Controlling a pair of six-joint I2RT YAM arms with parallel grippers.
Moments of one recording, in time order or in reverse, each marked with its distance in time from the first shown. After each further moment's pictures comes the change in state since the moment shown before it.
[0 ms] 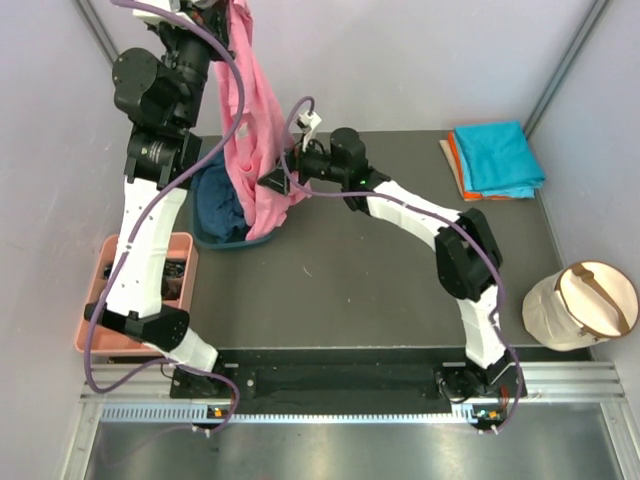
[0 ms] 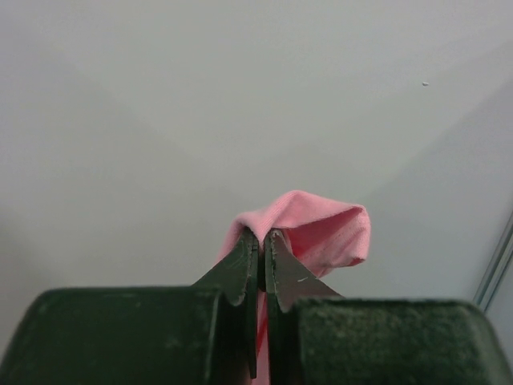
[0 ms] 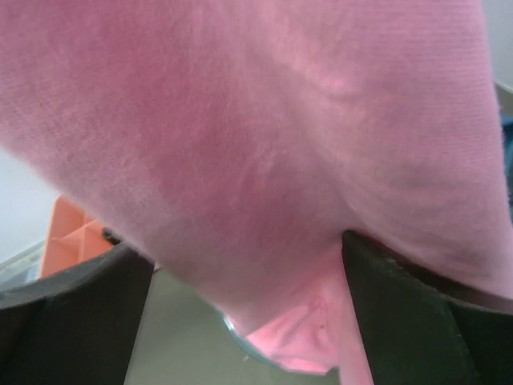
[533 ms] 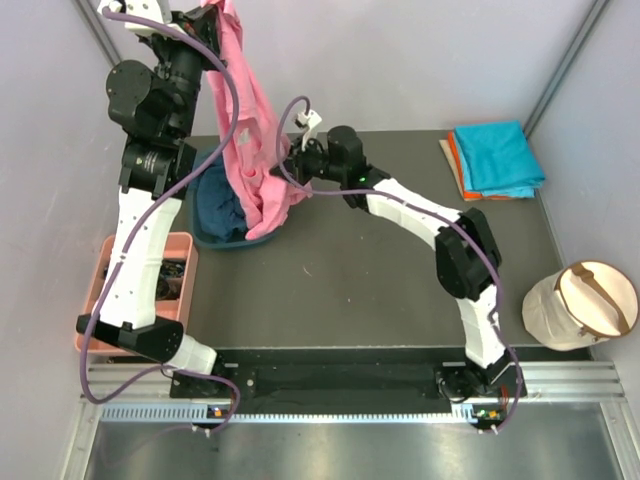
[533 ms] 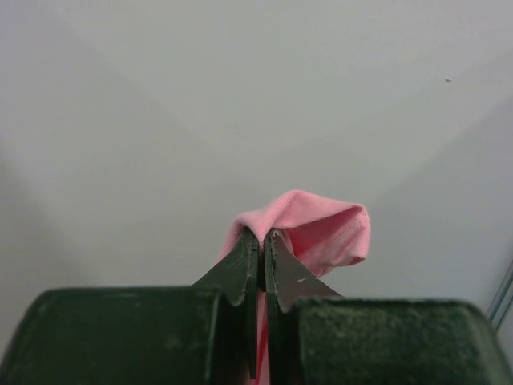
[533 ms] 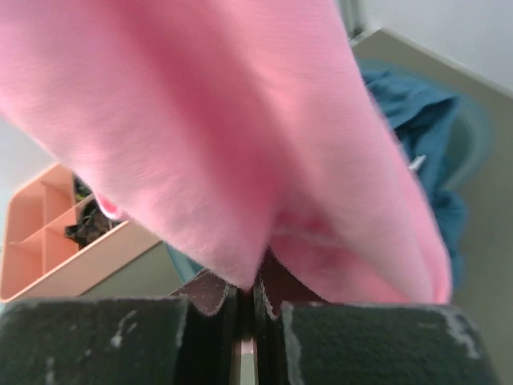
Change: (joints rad) left arm 0.023 -0.082 -0.121 0.032 -0.027 0.008; right arm 0.000 0.055 0.086 -0.098 0.074 -0.043
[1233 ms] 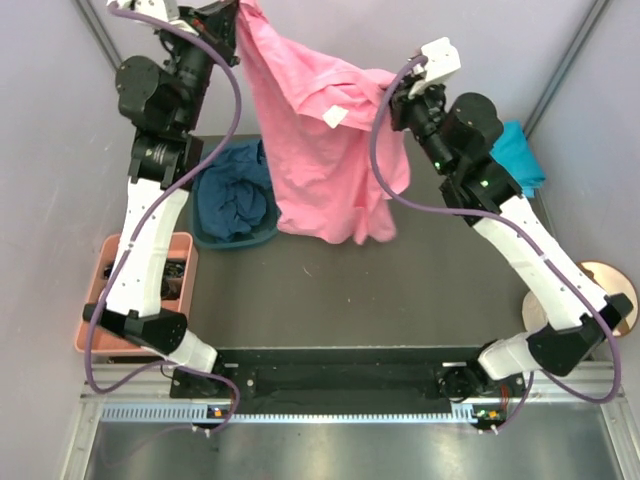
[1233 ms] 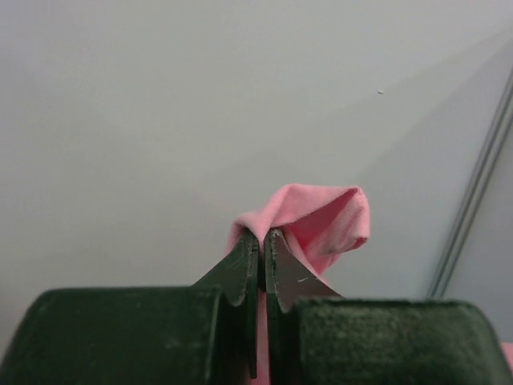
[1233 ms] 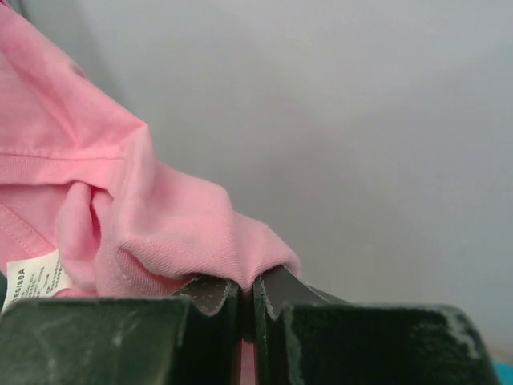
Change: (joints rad) left arm 0.002 0.029 0.002 0.076 0.110 -0.091; right arm -0.066 -0.665 -0.076 -0.250 0.628 -0.452
